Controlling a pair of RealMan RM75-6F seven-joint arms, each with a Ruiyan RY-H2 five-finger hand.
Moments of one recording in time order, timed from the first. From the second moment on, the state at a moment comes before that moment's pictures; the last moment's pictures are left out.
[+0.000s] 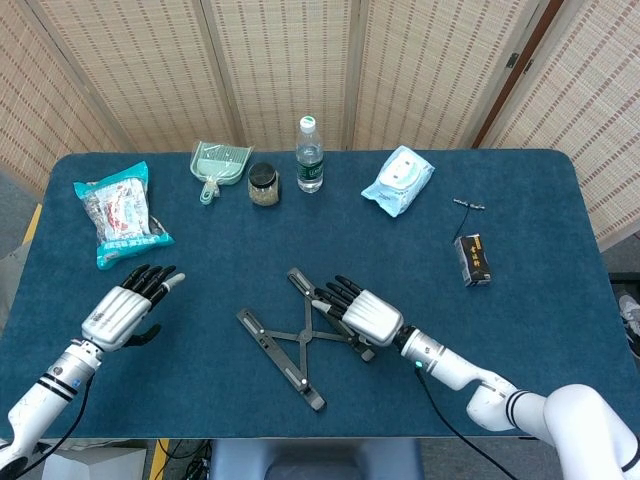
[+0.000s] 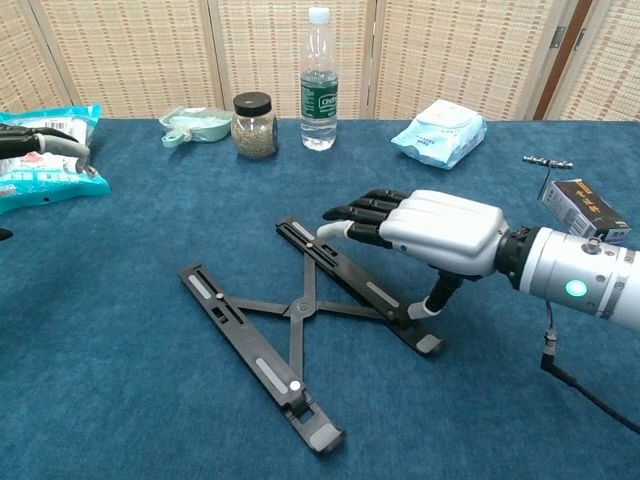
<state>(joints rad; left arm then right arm) -0.53 -1.15 0.02 -1.48 1.57 1.09 -0.03 0.78 -1.76 -0.05 -0.92 -1.77 1.09 0.05</state>
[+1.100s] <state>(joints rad) -0.62 -1.35 0.00 -1.32 1.46 0.89 -0.04 0.77 -1.84 -0.03 -0.95 -1.74 1.14 -0.03</state>
